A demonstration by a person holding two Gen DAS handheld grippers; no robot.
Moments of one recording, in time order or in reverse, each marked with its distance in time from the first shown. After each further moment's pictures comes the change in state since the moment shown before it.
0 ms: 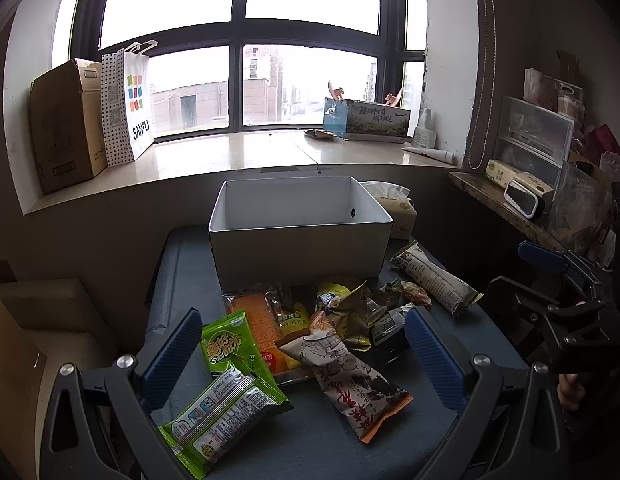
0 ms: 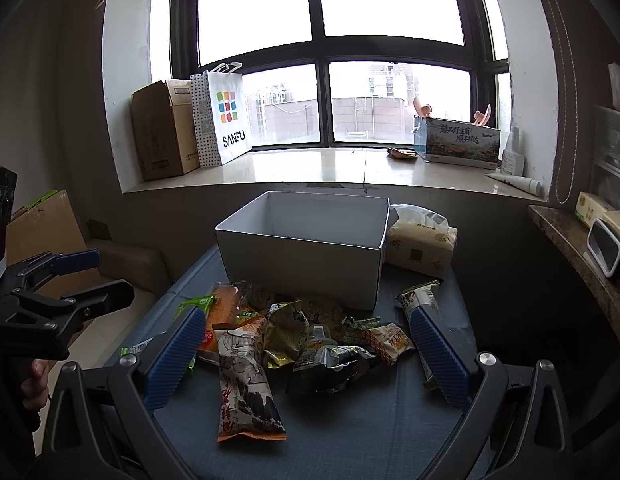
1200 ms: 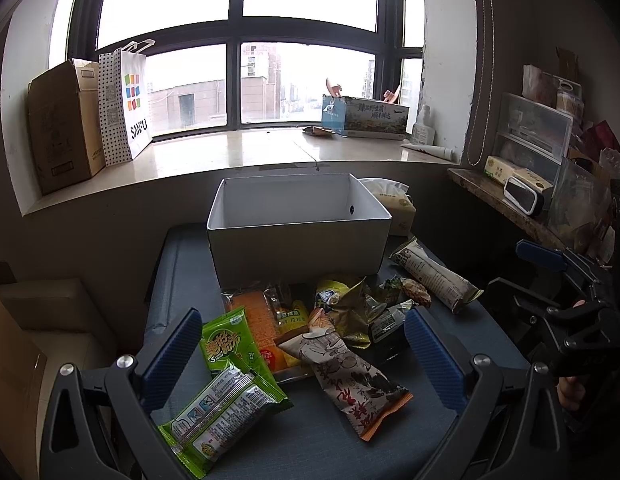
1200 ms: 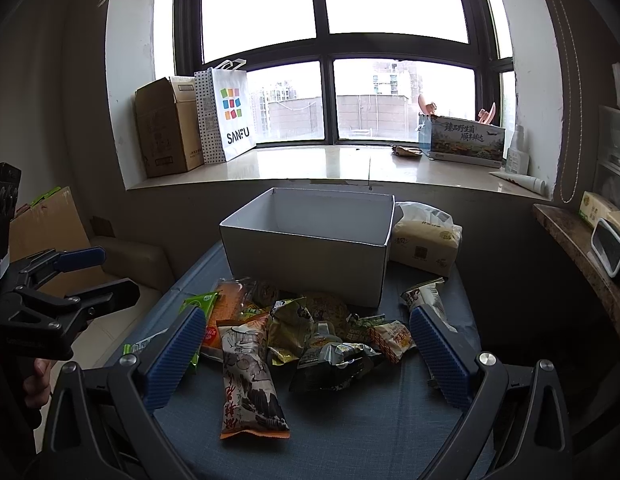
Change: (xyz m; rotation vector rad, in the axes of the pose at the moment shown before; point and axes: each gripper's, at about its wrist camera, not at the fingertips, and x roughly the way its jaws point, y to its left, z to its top) left arm 0.001 -0.001 -0.001 0.008 0.011 -0.002; right arm 0.001 0.002 -0.002 -0.005 0.008 0.015
